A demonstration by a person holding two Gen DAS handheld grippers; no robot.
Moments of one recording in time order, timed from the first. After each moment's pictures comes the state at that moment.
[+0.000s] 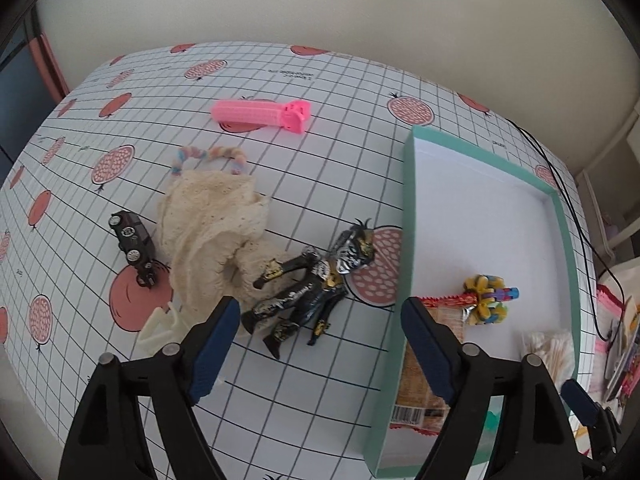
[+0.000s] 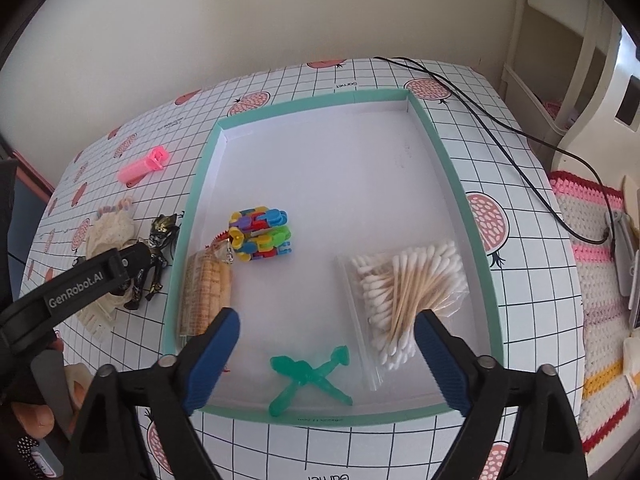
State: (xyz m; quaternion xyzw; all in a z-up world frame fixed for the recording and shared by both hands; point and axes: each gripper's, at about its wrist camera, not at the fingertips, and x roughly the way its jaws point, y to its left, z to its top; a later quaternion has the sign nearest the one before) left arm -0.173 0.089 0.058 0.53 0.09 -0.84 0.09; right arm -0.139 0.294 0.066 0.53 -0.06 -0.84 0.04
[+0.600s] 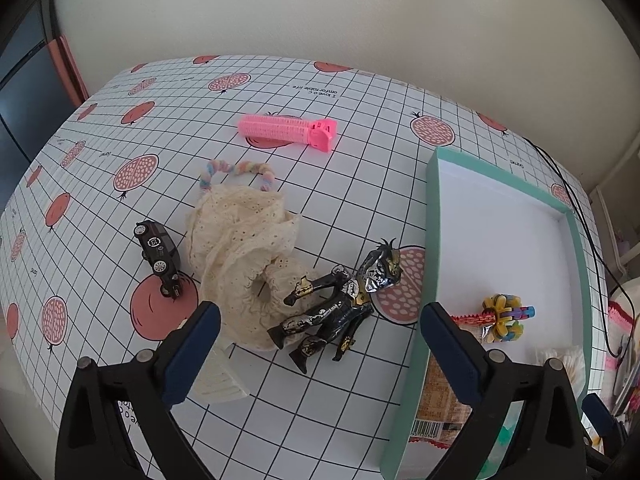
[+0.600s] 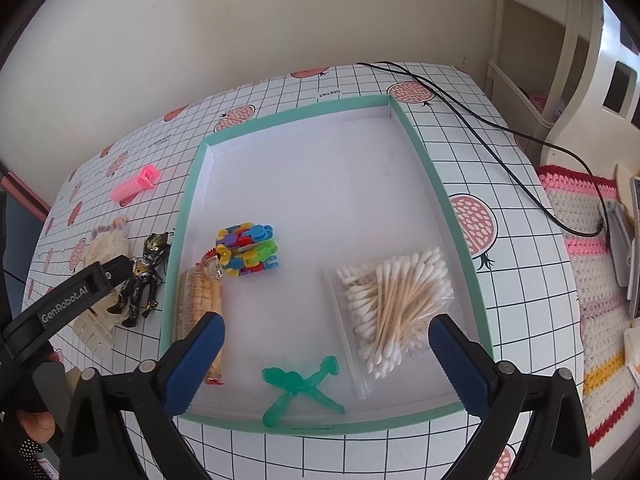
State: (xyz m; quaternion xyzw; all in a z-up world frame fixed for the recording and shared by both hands) left arm -0.171 0.081 0.063 0.51 0.09 -0.85 0.12; right arm -0.141 0.302 0.067 0.52 -0.08 -0.85 0.02
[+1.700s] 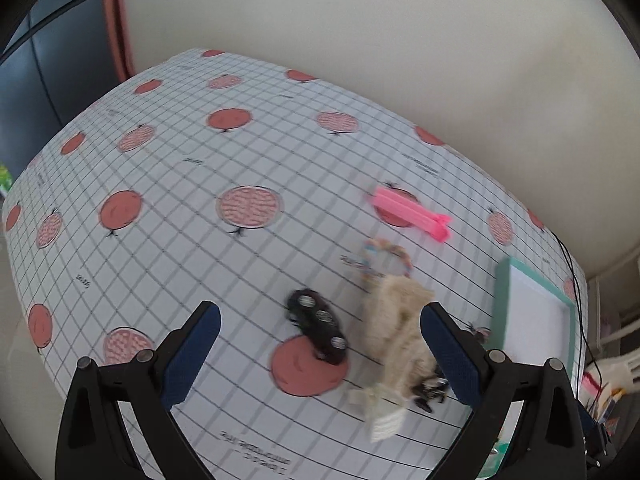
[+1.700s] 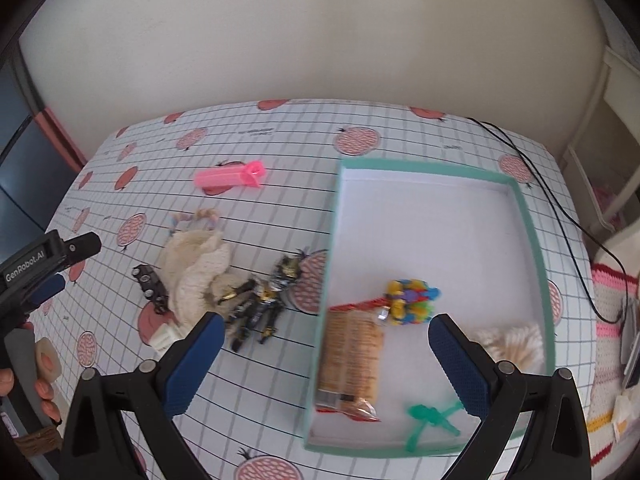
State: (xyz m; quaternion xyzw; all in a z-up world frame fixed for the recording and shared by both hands) left arm -0.152 -0.087 0.112 0.48 0.19 -0.84 0.16; right arm -0.166 0.163 0.115 0.51 0.01 -0.85 0.11
